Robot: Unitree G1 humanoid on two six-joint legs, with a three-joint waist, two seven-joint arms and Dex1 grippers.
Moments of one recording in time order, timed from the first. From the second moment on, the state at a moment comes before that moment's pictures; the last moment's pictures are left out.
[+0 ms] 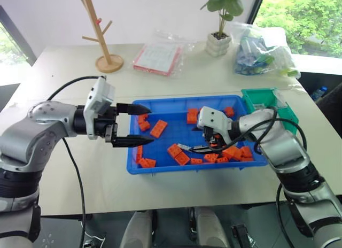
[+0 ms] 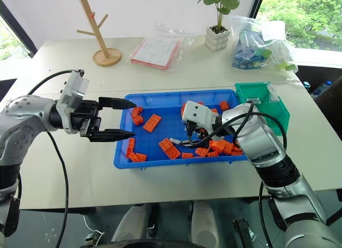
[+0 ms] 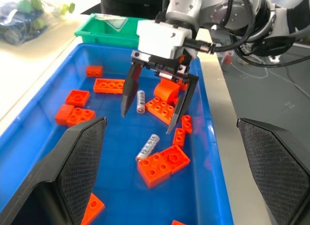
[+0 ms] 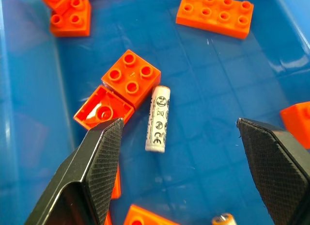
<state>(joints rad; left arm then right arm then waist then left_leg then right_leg) -0.53 0.85 0.05 -0.28 -0.76 0.69 -1.21 -0.59 -0.64 0.29 -0.35 0.01 0.94 1.13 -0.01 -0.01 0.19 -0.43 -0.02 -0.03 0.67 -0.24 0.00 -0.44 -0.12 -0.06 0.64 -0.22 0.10</state>
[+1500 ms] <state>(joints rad) -0.56 0.80 0.01 -0.23 -0.70 0.64 -1.24 -0.55 -0.94 -0.21 -0.23 0.16 1.01 0.81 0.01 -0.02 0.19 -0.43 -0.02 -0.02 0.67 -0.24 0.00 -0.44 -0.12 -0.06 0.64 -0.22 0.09</state>
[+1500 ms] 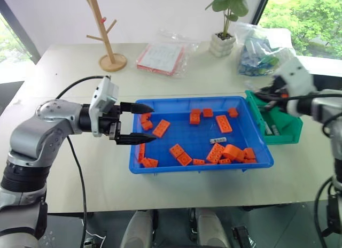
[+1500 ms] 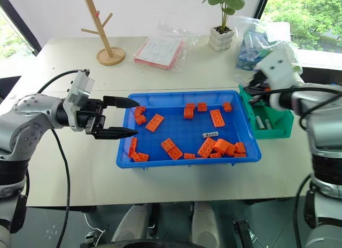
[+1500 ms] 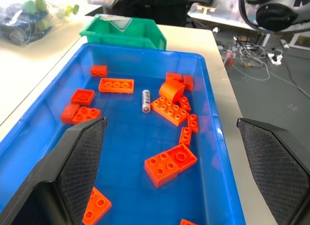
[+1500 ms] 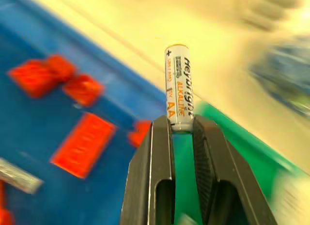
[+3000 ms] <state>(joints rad) -0.56 0.80 0.02 -0.26 -0.69 0.65 -1.21 -0.64 -0.87 0.27 0.30 -0.02 -0.08 1.28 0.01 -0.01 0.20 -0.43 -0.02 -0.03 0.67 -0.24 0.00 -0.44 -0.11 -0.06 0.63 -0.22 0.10</state>
